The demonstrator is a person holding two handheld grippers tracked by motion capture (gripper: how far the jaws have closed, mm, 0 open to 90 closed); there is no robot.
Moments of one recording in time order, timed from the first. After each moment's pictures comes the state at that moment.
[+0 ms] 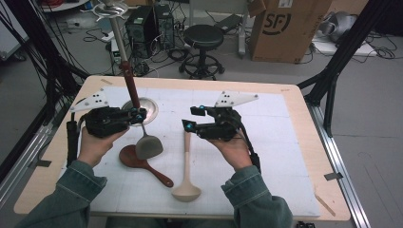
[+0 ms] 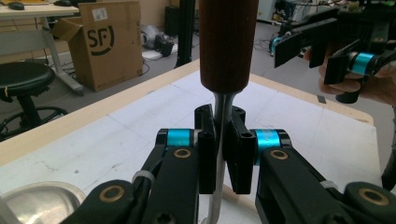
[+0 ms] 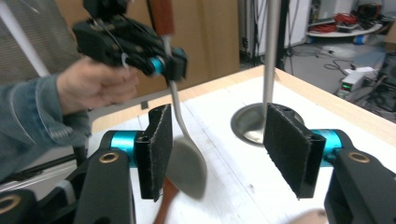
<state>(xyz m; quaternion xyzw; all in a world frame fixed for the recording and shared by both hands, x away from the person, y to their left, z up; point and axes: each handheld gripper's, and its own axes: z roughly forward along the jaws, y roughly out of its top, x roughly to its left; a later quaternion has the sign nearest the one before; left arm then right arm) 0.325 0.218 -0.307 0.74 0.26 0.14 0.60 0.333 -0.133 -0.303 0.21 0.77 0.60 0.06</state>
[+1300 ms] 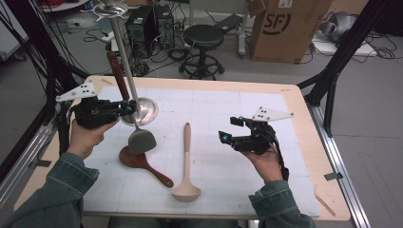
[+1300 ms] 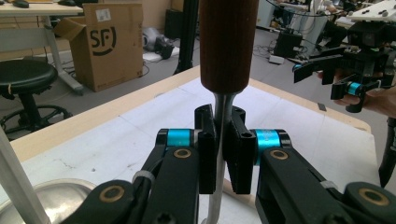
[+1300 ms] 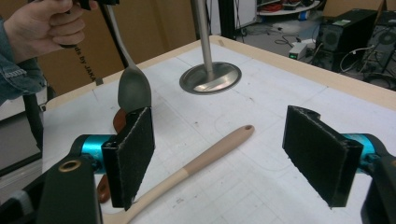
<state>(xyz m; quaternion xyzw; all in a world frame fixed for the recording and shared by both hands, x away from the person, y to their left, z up) 0.342 0.243 -0.303 0.73 0.27 0.13 0.61 0.318 -0.219 -0.338 0.29 0.76 0.56 0.11</state>
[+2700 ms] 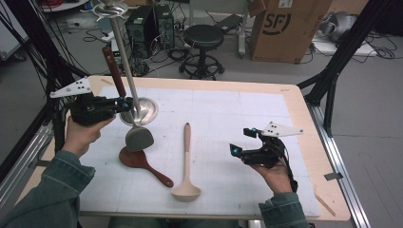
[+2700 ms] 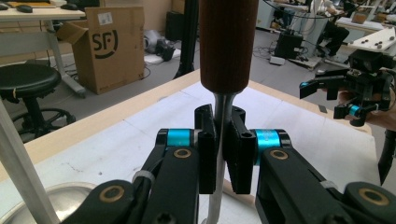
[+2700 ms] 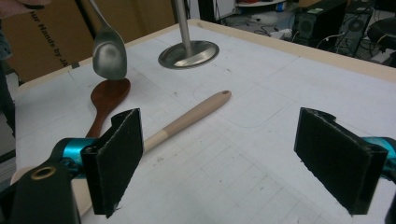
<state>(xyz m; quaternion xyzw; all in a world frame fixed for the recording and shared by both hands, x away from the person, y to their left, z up) 0.345 0.251 -0.294 0.73 0.27 0.13 0.61 0.297 -0.247 -0.368 0.32 0.76 0.54 0.13</state>
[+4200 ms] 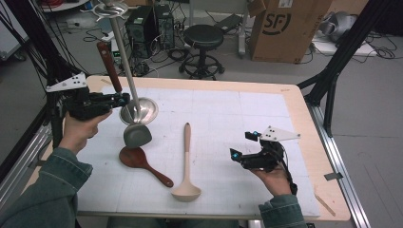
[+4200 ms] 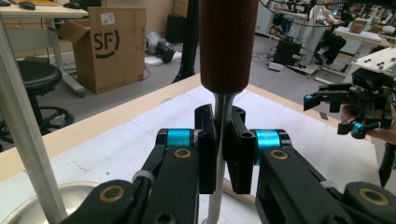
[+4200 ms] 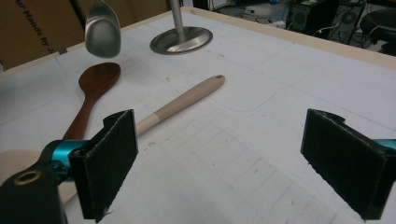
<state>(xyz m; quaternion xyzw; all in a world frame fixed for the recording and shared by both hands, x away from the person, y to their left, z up) 0.362 0.264 -0.297 0.72 0.28 0.12 0.62 0.293 -0.248 -0.381 0.33 0.77 0.53 0.14</state>
